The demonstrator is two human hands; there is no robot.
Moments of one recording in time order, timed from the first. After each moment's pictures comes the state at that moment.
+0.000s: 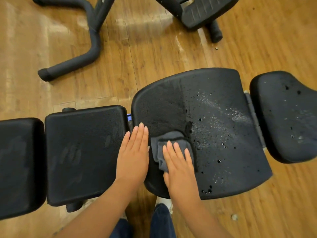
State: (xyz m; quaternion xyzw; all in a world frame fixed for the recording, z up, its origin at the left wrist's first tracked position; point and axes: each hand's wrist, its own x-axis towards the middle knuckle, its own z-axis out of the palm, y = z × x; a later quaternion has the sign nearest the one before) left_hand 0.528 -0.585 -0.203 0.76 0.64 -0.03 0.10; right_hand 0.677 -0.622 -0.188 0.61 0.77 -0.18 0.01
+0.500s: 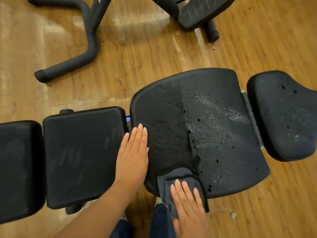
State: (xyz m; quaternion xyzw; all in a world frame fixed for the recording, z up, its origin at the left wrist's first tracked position) left_hand 0.529 -0.583 -0.201 0.76 0.64 -0.03 0.12; right_hand 0.697 -0.720 -0.197 0.63 0.76 -0.16 -0.07
